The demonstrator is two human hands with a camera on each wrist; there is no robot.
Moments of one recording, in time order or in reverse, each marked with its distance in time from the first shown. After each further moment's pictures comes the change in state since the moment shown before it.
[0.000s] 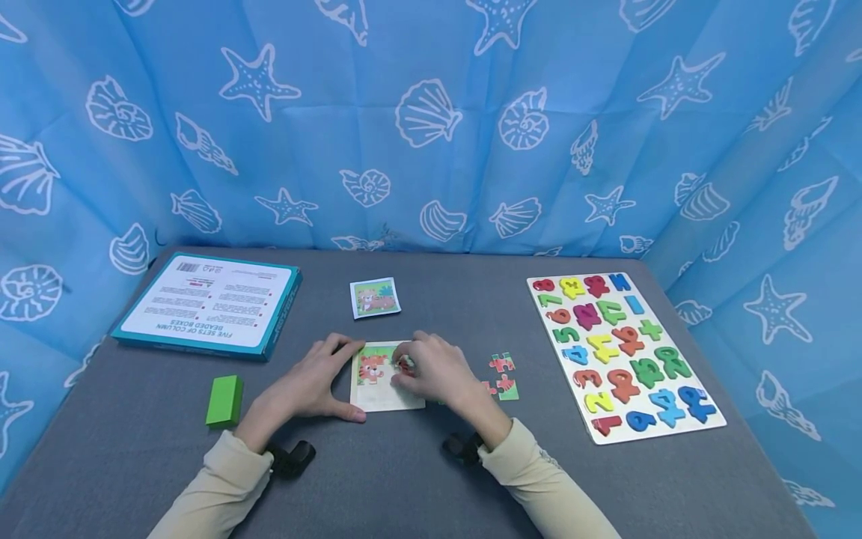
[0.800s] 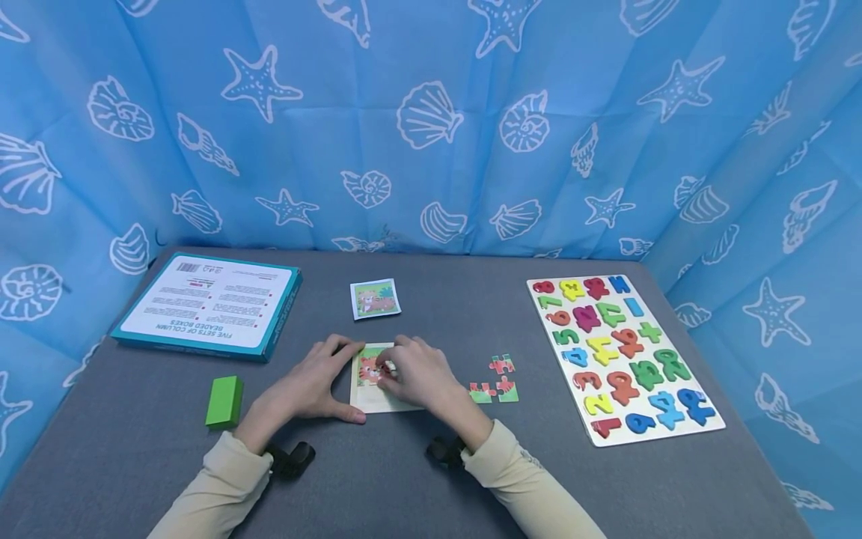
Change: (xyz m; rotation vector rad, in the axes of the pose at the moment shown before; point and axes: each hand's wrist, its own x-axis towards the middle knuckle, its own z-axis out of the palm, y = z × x) left_hand 0.001 0.000 0.002 -0.006 0.006 0.005; right_hand 0.010 -0.018 0.013 -0.084 0.014 -0.022
